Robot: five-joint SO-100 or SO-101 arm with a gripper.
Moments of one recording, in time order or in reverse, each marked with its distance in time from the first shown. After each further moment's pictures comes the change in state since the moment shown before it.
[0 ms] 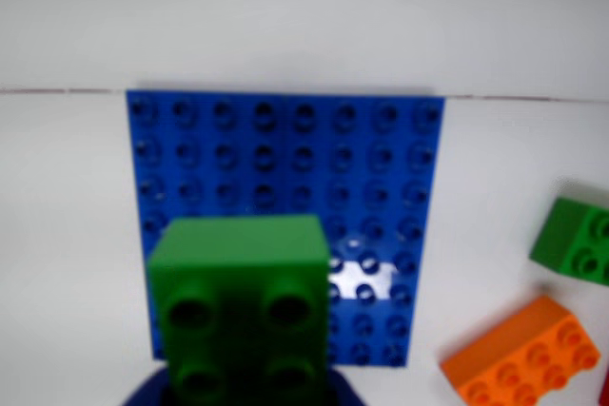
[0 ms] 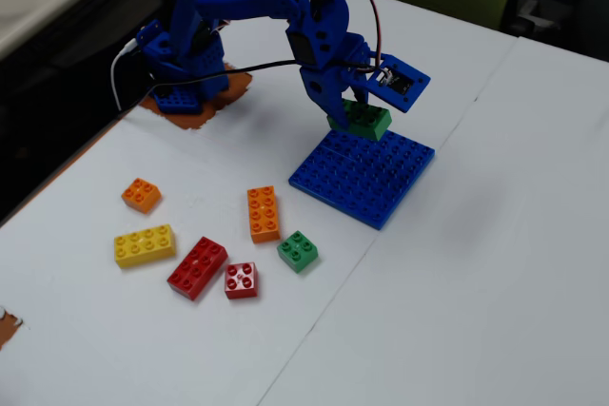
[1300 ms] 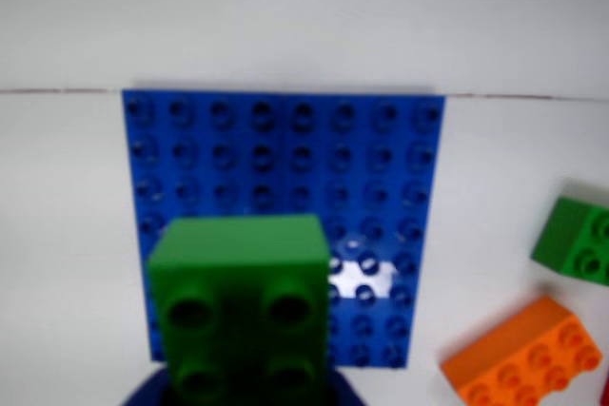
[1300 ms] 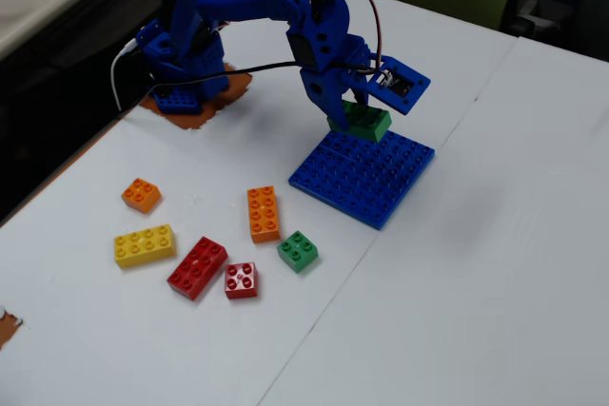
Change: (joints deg) arm 0.2 -0.5 -0.4 0.0 0.0
